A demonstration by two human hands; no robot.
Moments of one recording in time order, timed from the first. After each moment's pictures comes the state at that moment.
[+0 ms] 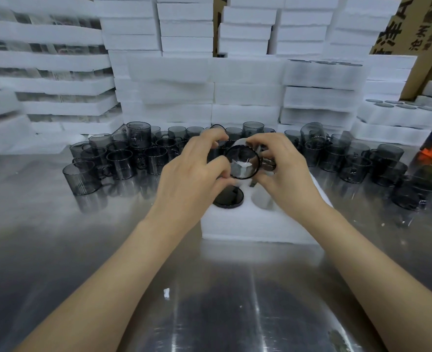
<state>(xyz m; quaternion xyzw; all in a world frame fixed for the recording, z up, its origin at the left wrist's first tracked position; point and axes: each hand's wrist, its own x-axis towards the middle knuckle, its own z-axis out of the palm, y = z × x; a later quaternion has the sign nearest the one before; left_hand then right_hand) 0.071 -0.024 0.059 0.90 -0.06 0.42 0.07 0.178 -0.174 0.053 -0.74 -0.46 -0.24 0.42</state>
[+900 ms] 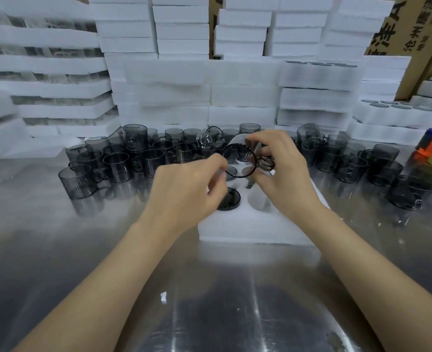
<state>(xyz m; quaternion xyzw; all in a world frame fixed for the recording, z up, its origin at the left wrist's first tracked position) 0.068 -0.023 0.055 0.89 -0.04 0.45 0.07 0.182 -0.174 0.053 -0.72 -0.47 -0.33 0.39</state>
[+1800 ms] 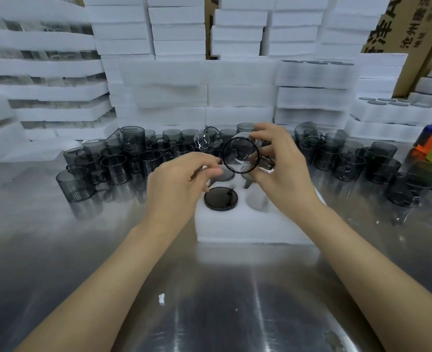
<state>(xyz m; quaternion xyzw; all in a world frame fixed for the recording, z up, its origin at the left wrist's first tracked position) 0.078 -0.014 0.045 0.83 -0.03 0.44 0.34 0.181 -0.176 0.054 -0.73 -0.44 -0.28 0.45</state>
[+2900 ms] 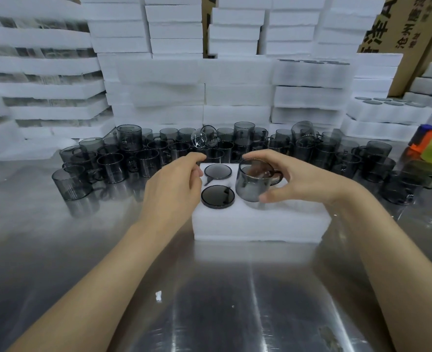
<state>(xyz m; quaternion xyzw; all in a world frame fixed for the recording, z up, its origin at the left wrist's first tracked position) 0.087 -0.004 0.029 0.90 0.10 0.36 0.21 0.194 -0.219 0.078 -0.79 -0.45 0.16 0.39</state>
